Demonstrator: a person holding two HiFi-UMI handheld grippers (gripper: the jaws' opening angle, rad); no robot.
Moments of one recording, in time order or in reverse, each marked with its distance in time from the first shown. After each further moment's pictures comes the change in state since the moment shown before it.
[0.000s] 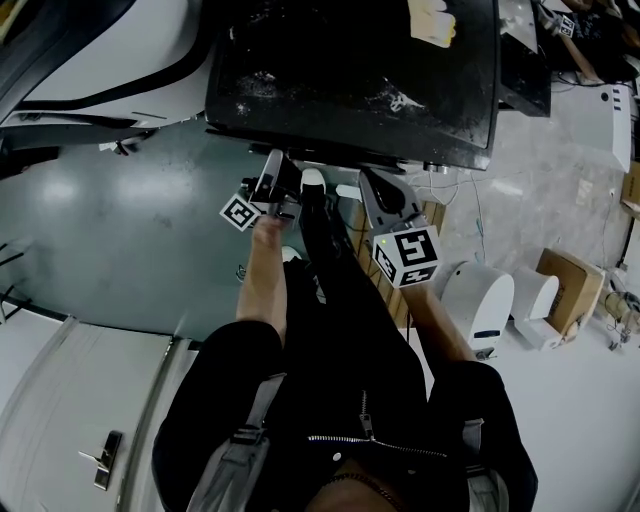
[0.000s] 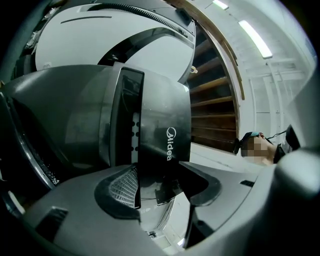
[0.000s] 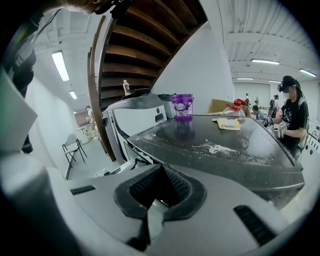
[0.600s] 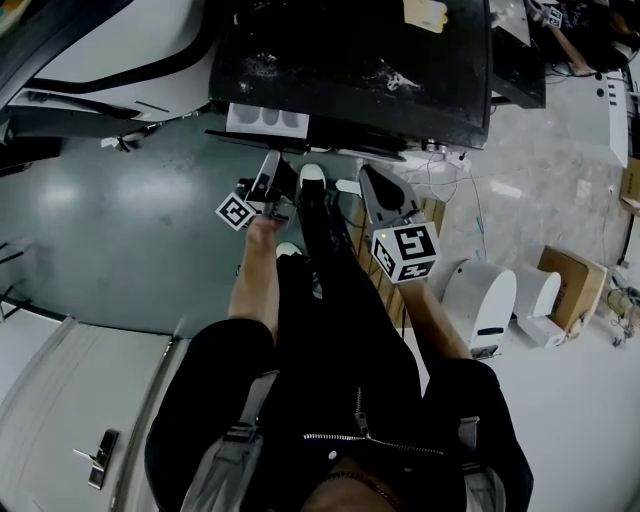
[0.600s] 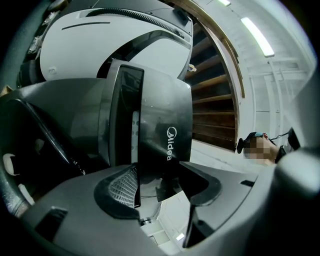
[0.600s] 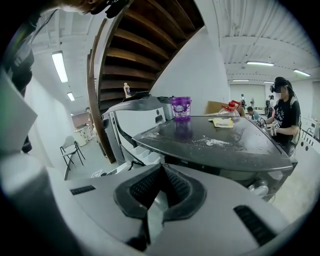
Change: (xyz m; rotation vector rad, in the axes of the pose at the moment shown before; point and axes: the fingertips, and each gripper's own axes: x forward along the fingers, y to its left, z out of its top) left arm -0.037 -0.020 -0.012 -0.010 0.046 0.017; right arm -0.032 0.020 -0.019 0.023 -0.027 -0.034
